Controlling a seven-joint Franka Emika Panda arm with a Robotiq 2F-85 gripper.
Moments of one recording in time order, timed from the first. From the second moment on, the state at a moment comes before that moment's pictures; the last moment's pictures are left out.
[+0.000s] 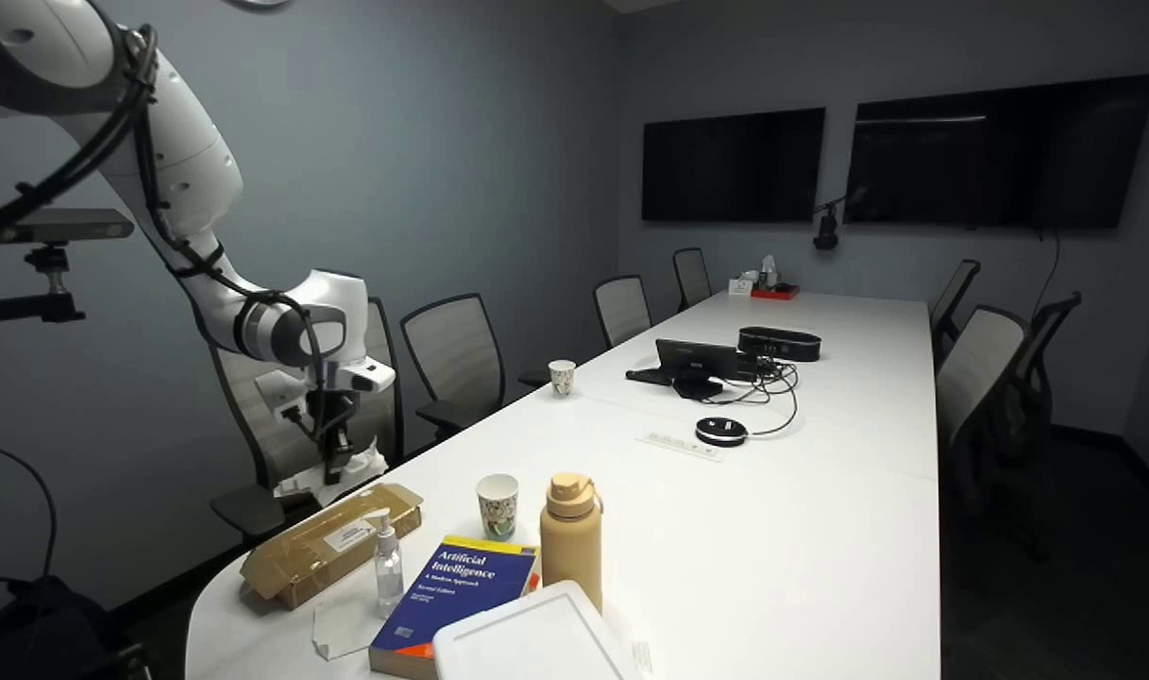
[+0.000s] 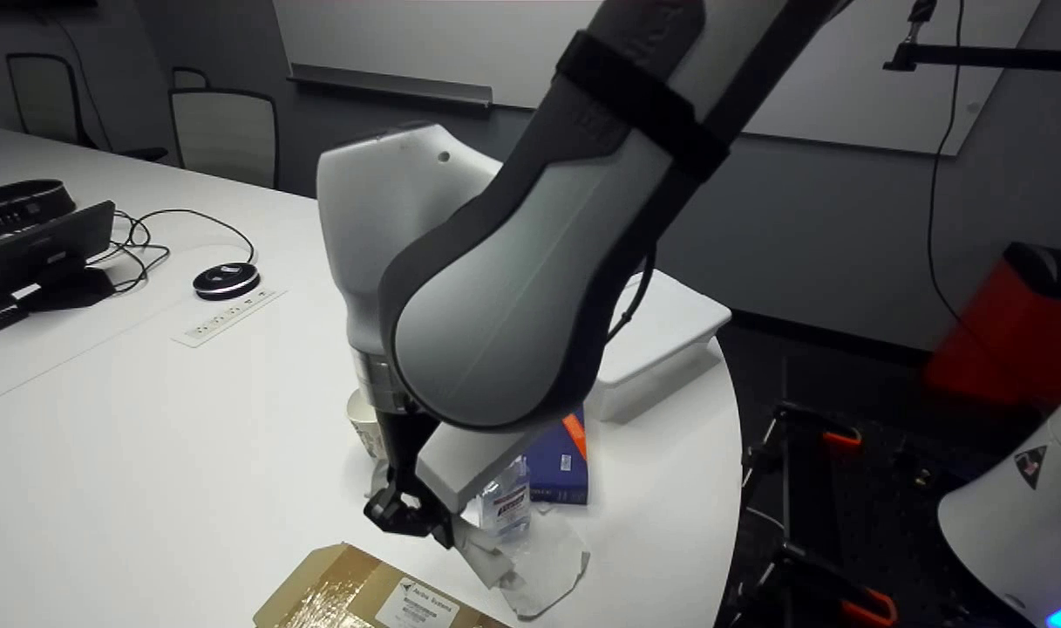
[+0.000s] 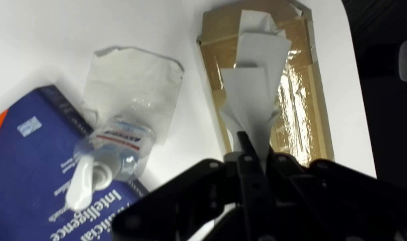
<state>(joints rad) 0.25 0.45 0.09 -2.16 0.14 2.56 0.46</state>
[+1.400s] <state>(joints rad) 0.38 0.96 -0.10 -1.63 -0.32 2.57 0.42</state>
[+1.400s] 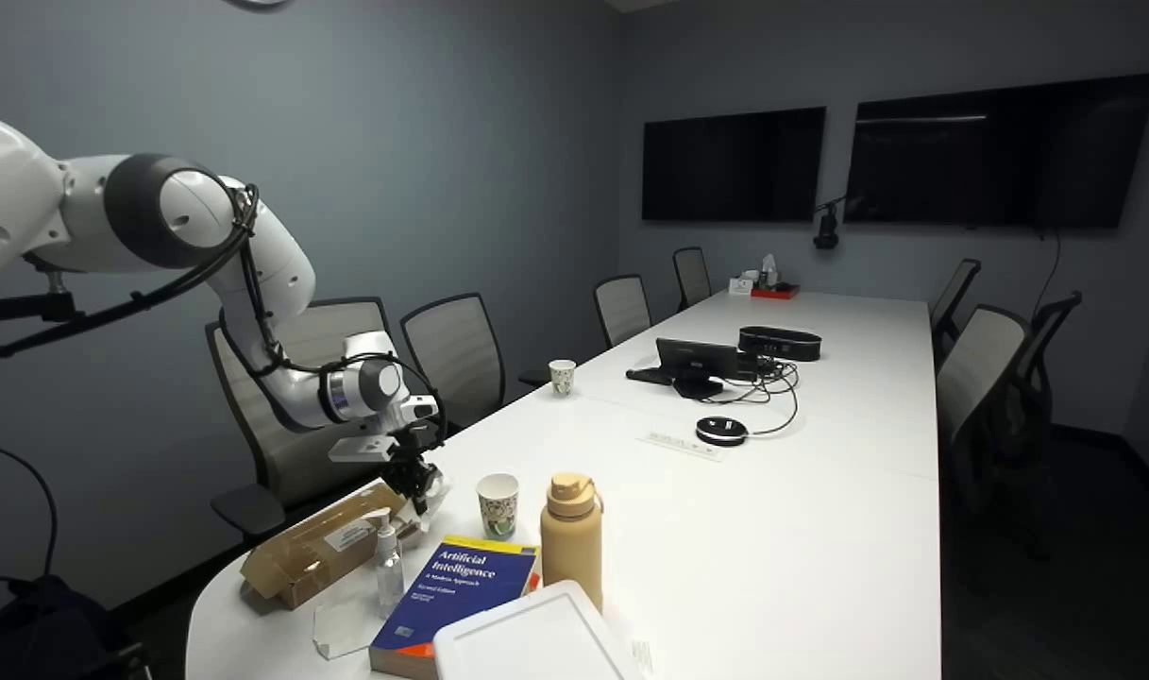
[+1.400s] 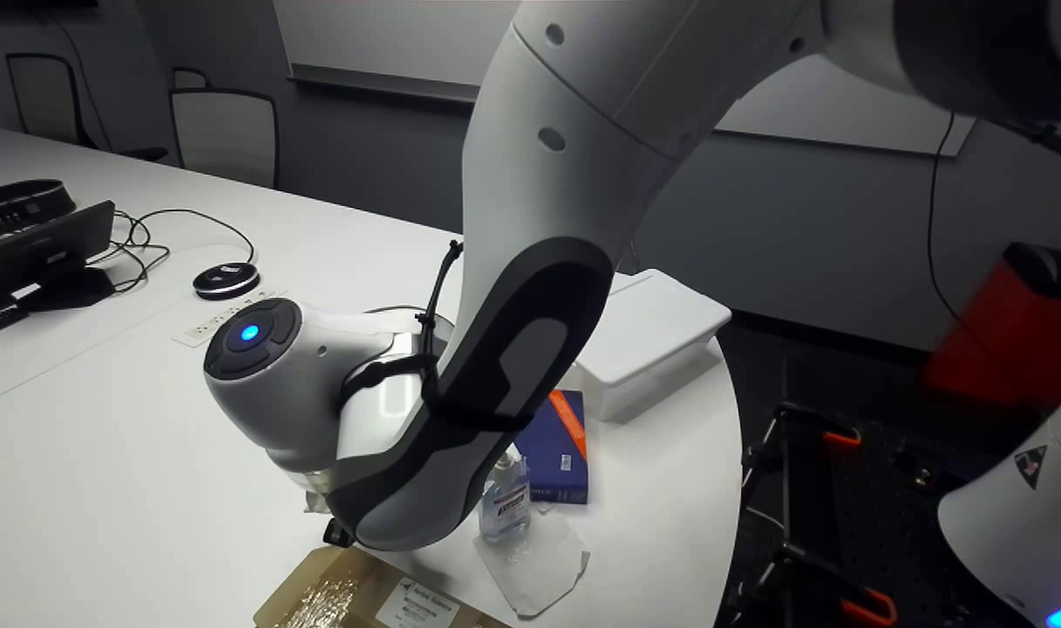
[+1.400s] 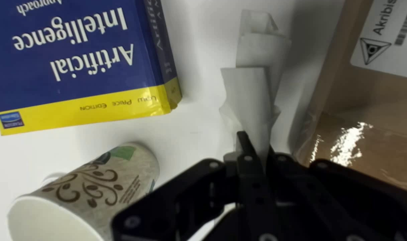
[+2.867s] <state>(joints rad) 0.36 0.83 -0.03 -1.44 -0.16 2.18 0.40</state>
